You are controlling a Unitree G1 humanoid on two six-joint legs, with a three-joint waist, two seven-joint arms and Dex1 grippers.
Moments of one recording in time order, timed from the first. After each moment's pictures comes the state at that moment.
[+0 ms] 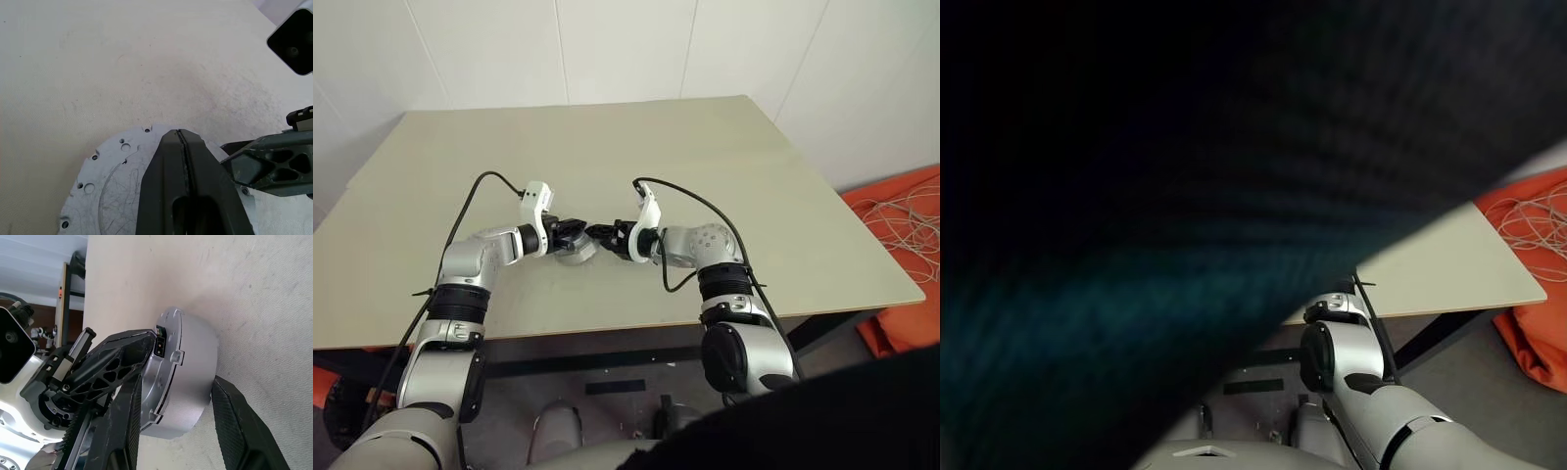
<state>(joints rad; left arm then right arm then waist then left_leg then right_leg) -0.62 0.36 0.05 0.37 -0.39 0.78 -0.71 -0.86 0.12 -0.35 0.61 0.65 1.14 0.13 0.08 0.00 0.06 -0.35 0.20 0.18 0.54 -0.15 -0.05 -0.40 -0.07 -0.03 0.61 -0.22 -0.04</state>
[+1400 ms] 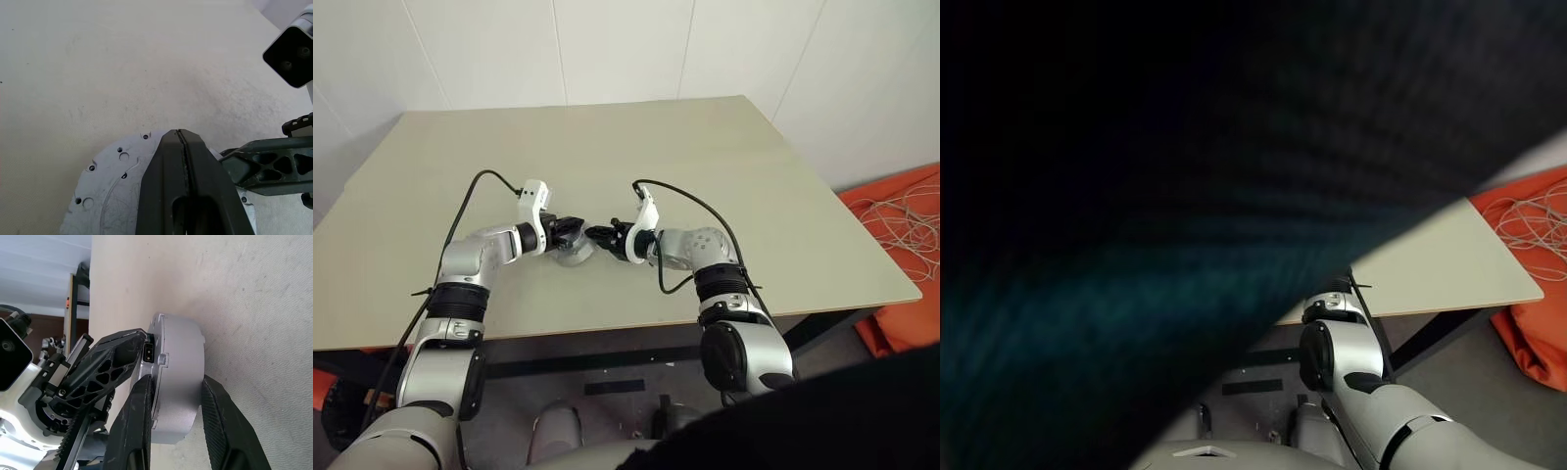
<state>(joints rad) -0.63 0.35 0.07 0.40 -0.39 0.75 -0.71 -0.87 0.12 -0.38 0.71 0.69 1.07 0.13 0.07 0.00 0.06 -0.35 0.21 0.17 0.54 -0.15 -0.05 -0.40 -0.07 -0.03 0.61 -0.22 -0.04</state>
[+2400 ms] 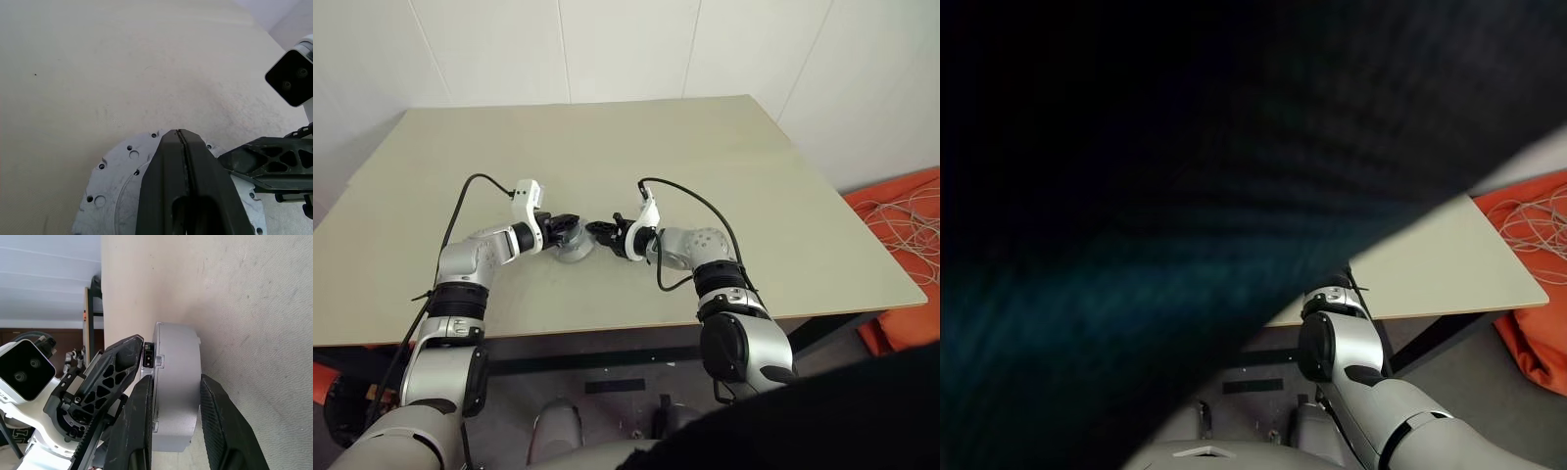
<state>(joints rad) -0.64 0.34 0.14 0.45 -0.40 0.74 -0.69 -0.91 0.12 -0.47 0.82 0.72 1.02 0.13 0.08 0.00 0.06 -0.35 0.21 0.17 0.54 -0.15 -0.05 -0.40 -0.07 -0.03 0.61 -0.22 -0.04</state>
